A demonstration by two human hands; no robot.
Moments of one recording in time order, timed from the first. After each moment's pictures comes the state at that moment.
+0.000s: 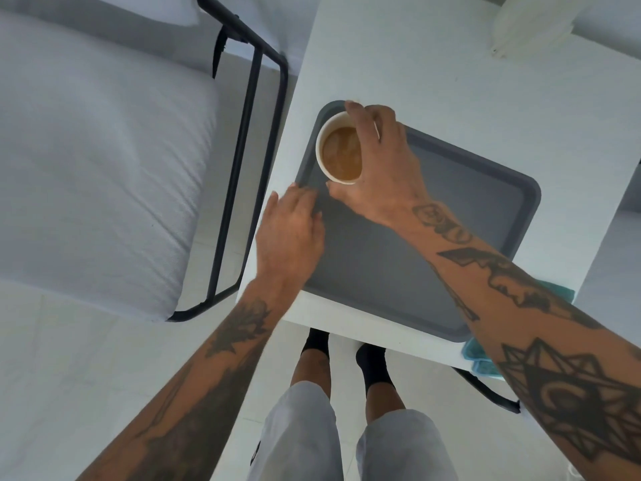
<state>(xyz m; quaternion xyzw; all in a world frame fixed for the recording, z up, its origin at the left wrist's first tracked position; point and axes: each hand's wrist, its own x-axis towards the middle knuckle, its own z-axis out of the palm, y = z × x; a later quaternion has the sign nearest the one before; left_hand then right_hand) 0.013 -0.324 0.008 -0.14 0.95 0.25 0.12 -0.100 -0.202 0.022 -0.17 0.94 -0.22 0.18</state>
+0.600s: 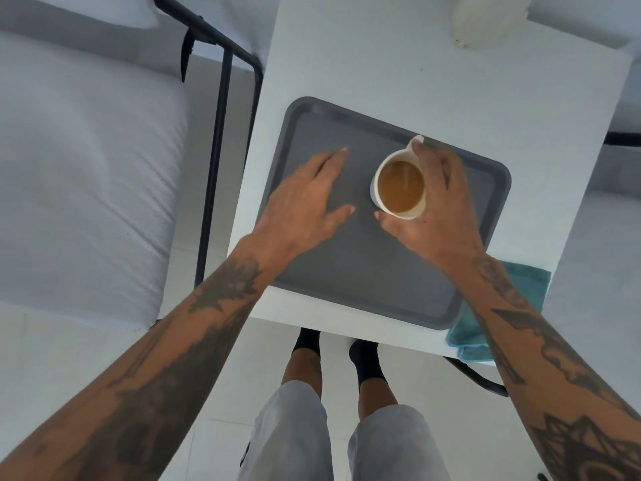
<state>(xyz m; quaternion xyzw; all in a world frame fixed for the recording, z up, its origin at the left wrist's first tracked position) -0.036 -0.302 0.024 0.04 0.93 0.31 0.20 -0.053 -0.088 0.020 -0.07 0.95 -0.27 0.12</state>
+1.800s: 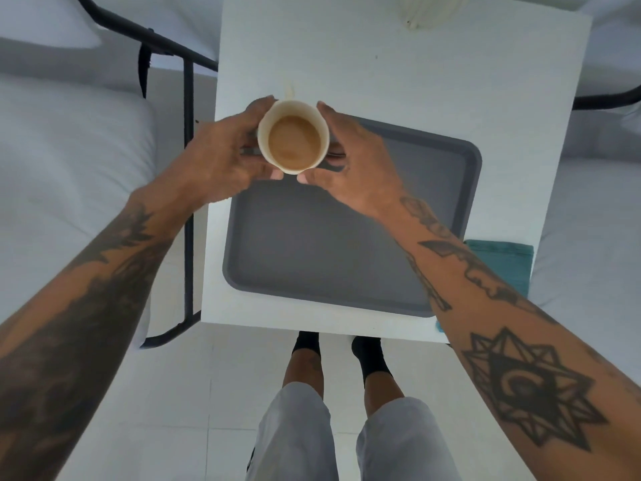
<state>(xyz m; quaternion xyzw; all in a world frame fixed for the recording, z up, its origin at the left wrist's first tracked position) -0.095 -0.352 0.042 -0.02 0.84 0.46 0.29 -0.098 -0.140 0.014 -0.05 0.85 -0.46 0.24</state>
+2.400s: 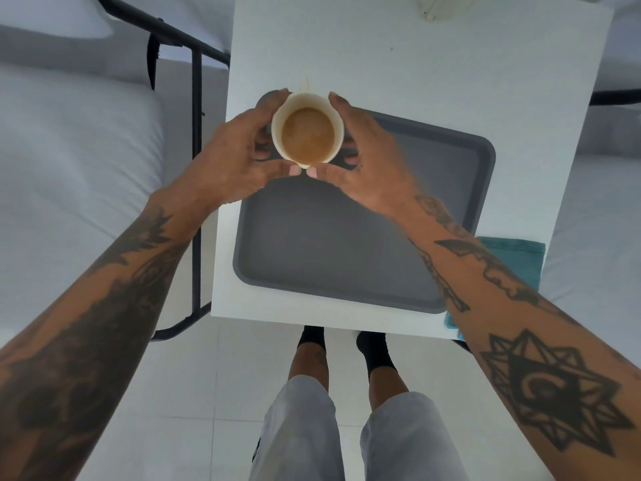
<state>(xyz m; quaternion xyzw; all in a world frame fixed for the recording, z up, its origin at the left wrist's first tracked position) -0.092 -0.353 0.038 0.02 0.83 0.48 0.27 -0.097 -0.144 0.011 -0.07 0.87 -0.41 0.25</state>
